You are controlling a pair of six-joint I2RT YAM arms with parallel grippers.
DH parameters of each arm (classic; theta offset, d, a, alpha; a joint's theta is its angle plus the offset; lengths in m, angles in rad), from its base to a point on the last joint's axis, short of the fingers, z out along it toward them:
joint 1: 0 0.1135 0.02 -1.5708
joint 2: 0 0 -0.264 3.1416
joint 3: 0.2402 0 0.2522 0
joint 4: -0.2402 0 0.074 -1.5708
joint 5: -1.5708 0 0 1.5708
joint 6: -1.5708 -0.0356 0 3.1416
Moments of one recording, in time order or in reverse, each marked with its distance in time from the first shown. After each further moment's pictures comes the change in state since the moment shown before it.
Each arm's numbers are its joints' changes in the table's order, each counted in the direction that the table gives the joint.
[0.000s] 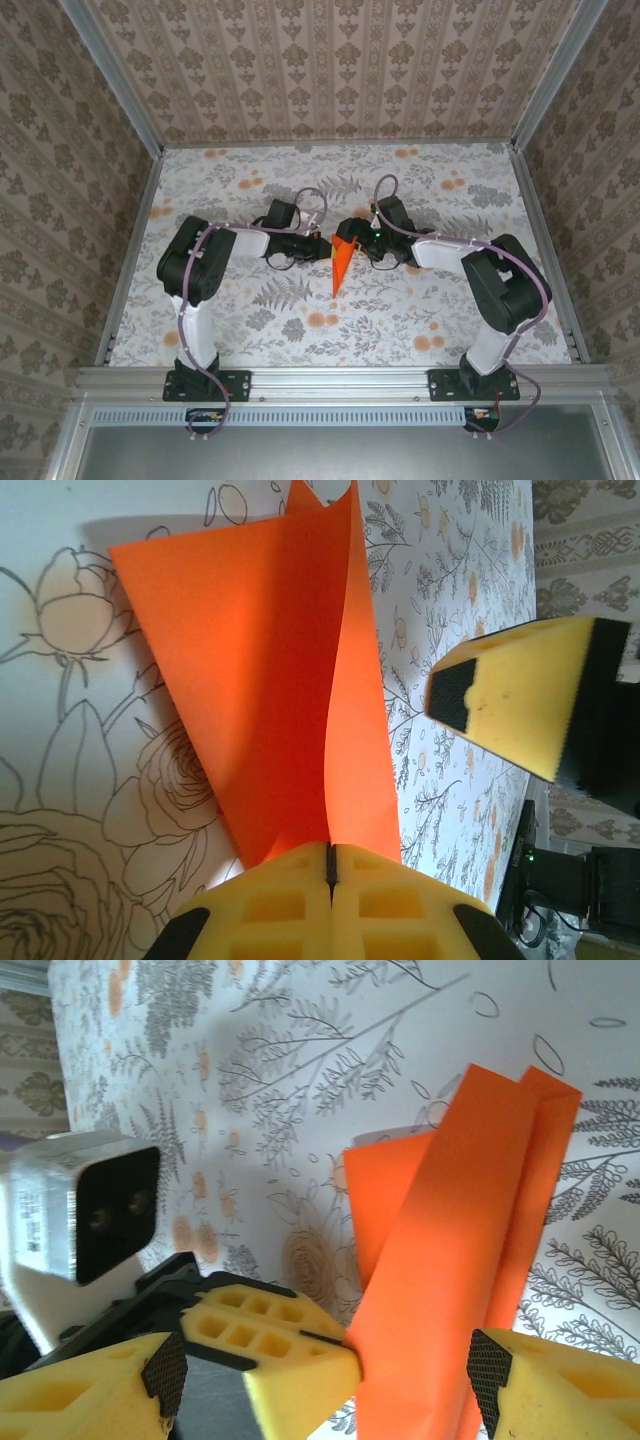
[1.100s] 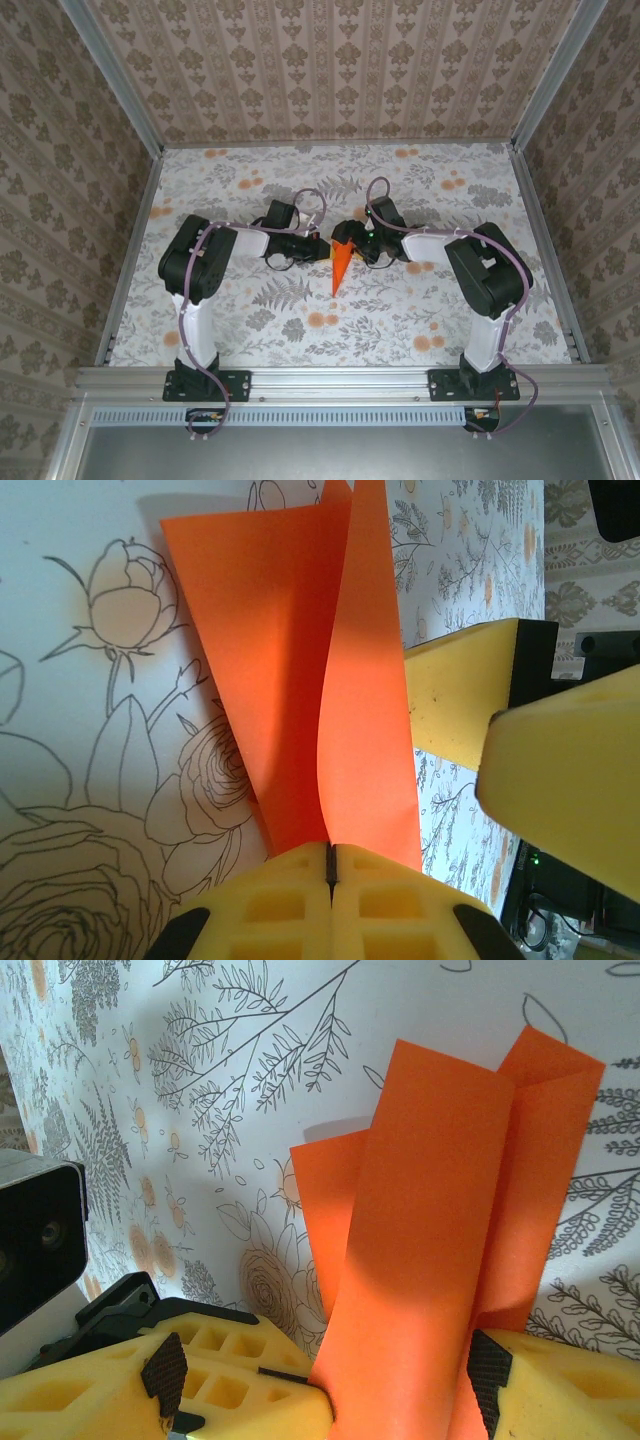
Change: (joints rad) left arm 0.008 0.018 0.000 0.001 0.000 0.000; right arm 0.009 0.122 0.085 -0.040 0.029 -0.024
